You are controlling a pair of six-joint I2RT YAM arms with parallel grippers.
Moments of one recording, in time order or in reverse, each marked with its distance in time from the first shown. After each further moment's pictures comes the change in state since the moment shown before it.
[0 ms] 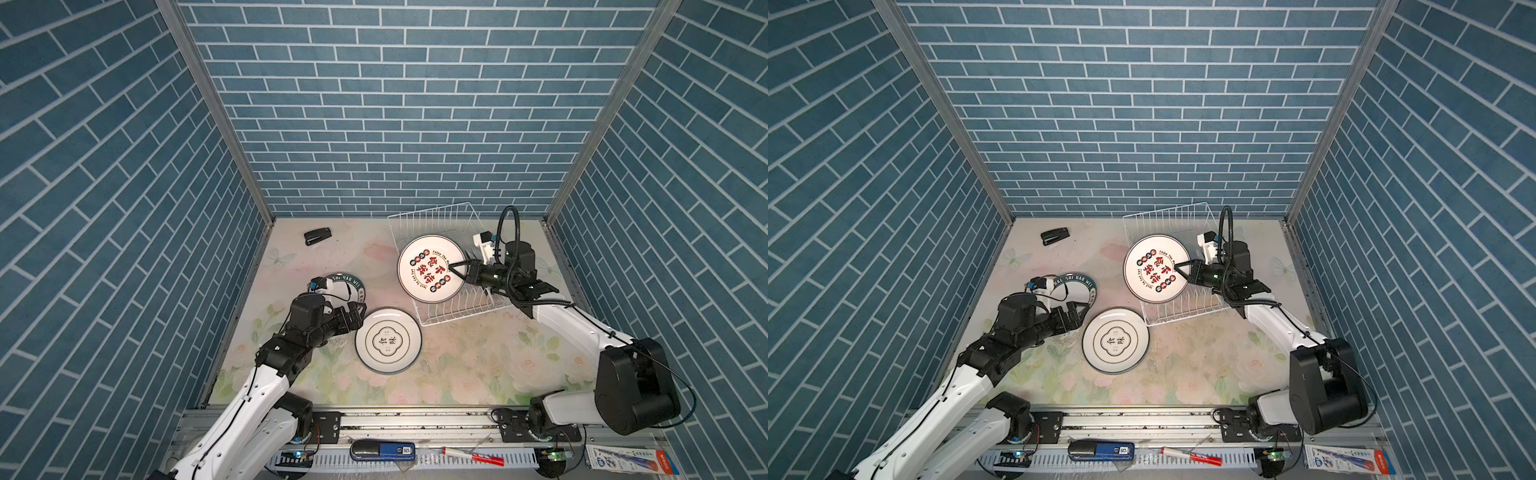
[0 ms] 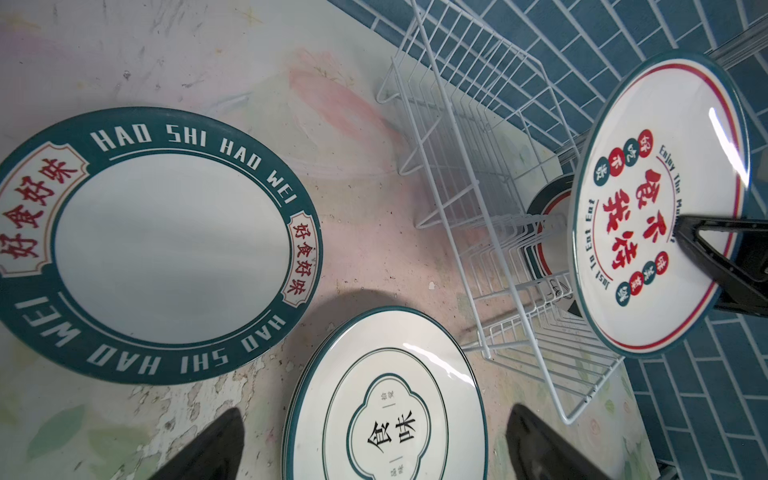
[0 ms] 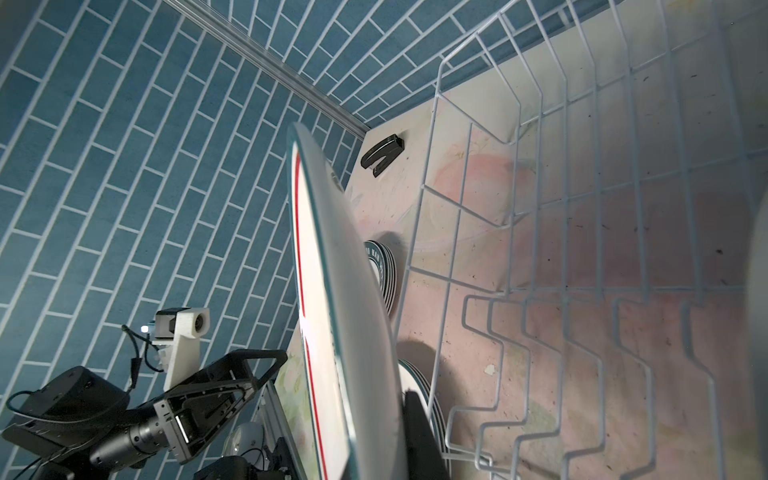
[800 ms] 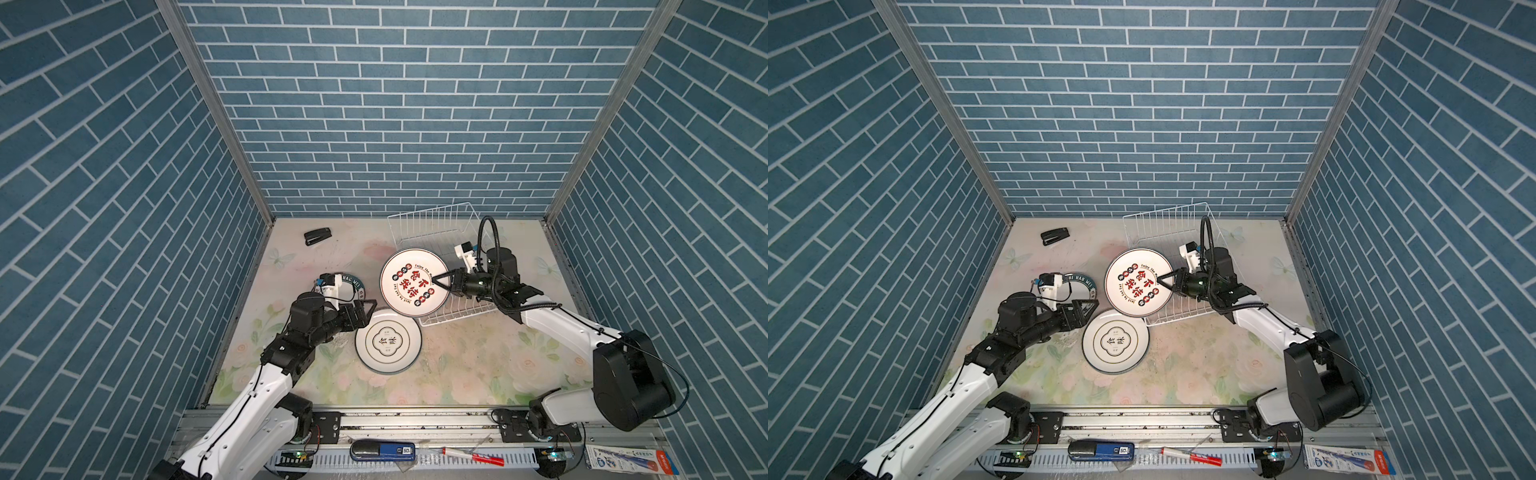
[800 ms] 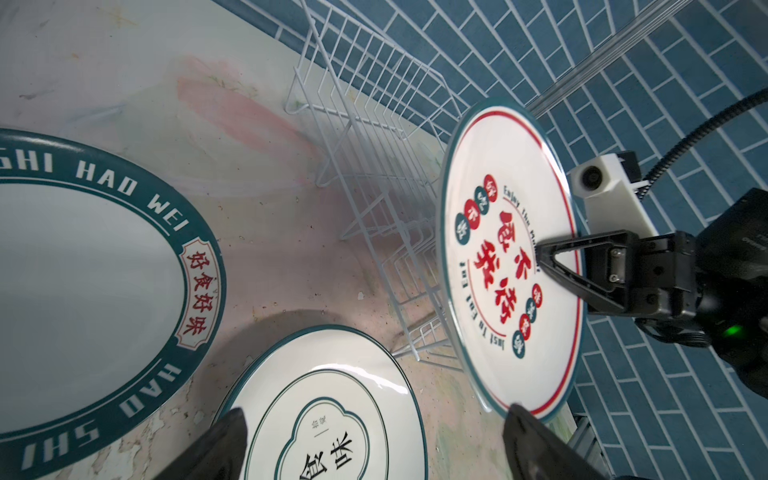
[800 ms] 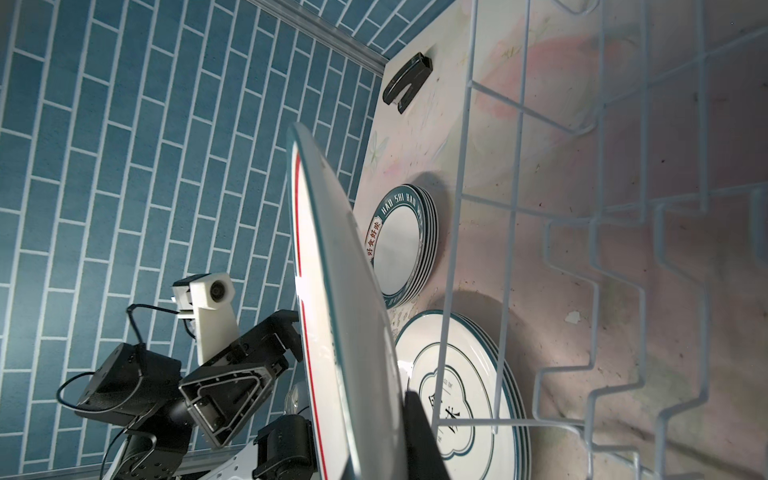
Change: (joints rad) left arm 0.000 0.033 -0.060 0.252 0.175 -0.018; right arm 0.140 0.047 -0.015 0.002 -0.009 0.157
